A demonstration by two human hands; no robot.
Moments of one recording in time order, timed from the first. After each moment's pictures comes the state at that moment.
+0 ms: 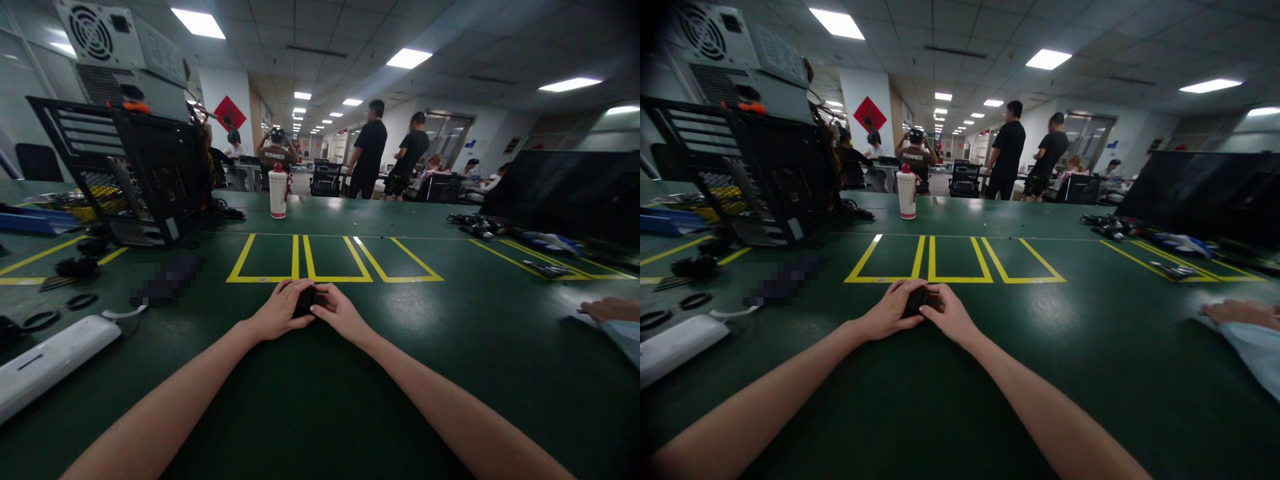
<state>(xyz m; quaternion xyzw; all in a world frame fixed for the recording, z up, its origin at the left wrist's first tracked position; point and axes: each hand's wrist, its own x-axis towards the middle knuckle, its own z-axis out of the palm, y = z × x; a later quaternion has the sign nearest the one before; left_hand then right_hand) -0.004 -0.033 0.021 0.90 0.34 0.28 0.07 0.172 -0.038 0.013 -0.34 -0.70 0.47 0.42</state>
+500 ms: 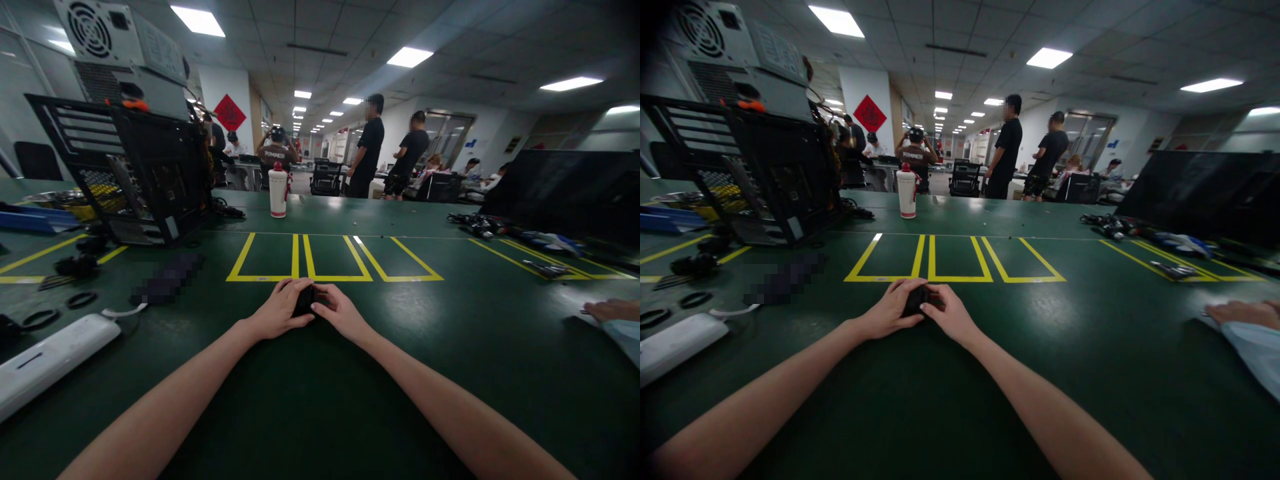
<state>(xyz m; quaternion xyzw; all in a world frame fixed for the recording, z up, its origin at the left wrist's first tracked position) -0.004 -0.035 0.024 0.90 0.34 0.27 0.07 0.174 -0.038 0.015 -0.36 -0.69 0.47 0.41</state>
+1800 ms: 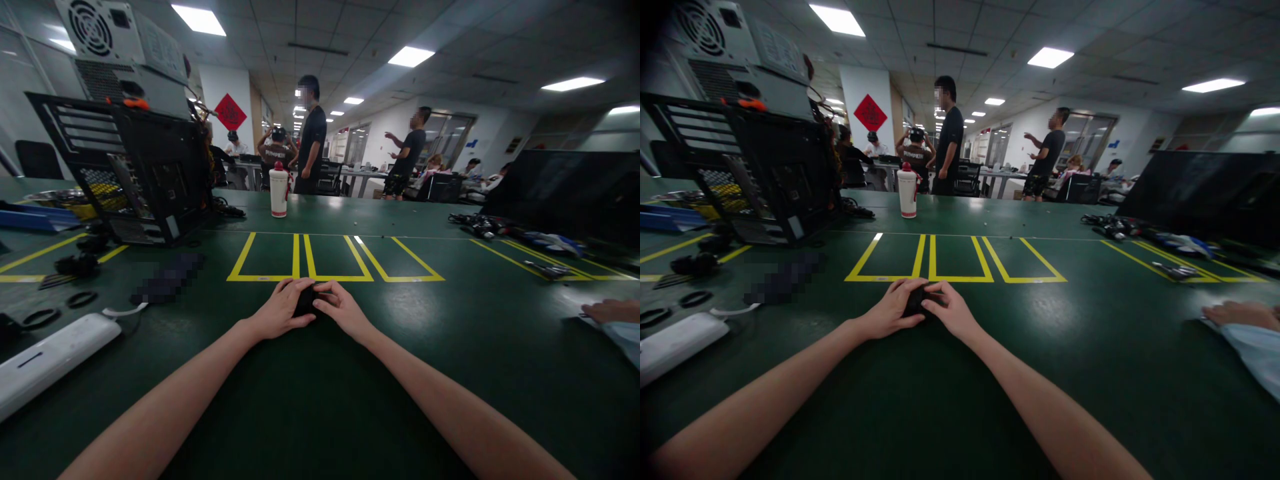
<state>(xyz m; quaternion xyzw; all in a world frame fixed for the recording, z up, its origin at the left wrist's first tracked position) -0.005 -0.034 0.023 0.90 0.34 0.27 0.08 0.174 -0.038 0.021 -0.33 -0.67 0.51 0.43</state>
